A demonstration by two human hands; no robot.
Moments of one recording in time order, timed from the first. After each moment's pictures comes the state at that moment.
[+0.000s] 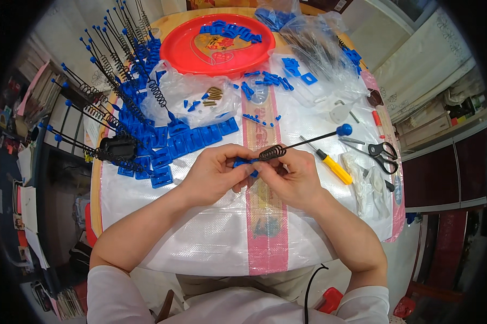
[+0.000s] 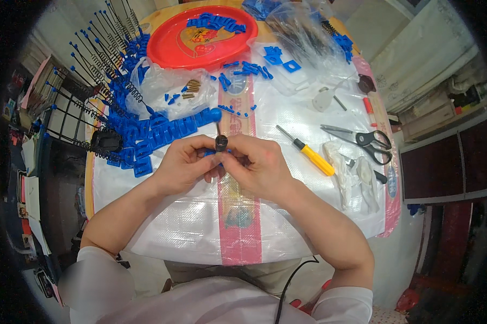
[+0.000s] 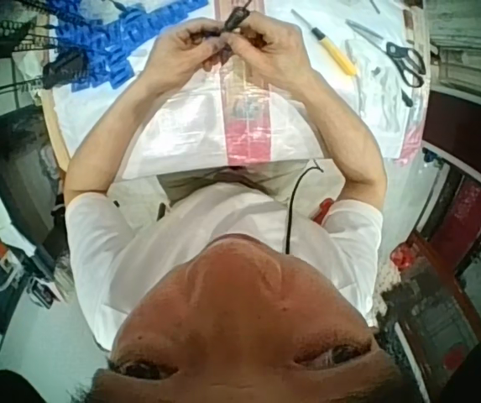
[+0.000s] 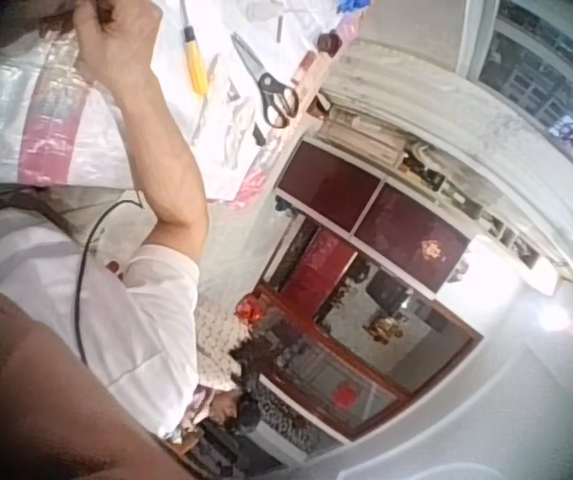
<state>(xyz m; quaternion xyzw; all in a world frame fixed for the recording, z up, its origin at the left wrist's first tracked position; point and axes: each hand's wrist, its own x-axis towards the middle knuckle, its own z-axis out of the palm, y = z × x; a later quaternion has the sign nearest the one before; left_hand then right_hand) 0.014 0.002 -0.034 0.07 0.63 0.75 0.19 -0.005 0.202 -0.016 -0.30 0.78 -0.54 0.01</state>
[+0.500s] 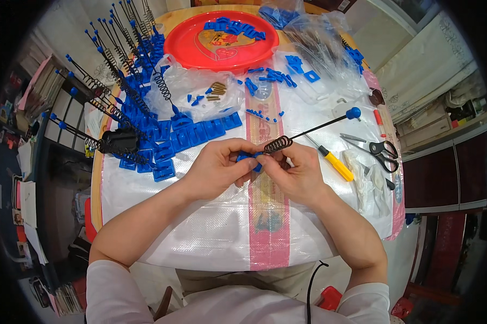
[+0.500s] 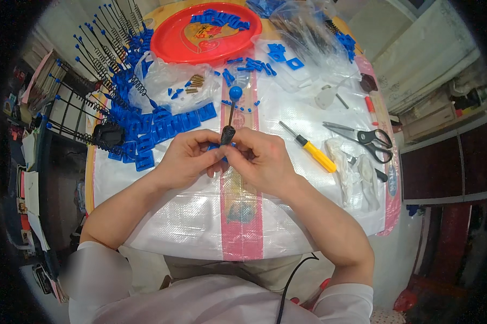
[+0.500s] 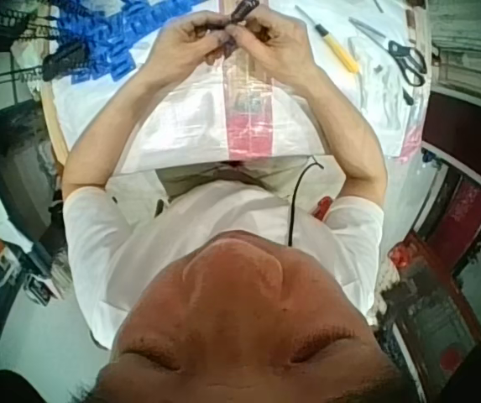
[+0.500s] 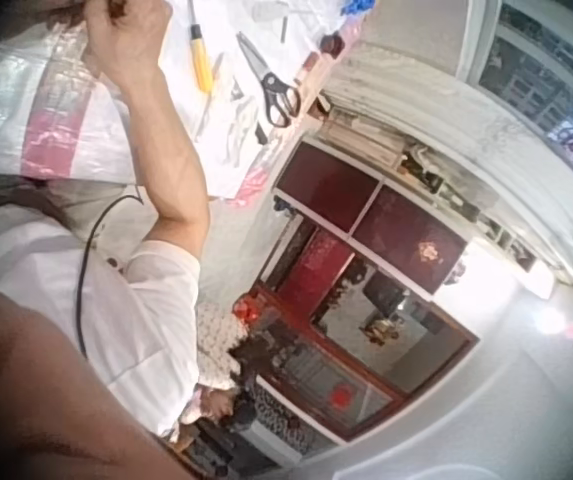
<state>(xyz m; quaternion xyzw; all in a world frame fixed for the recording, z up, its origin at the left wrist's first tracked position) 0.013 0.002 -0.036 0.08 0.62 0.76 0.19 -0.004 0.201 -0.012 -0.30 0.78 -0.55 0.00</state>
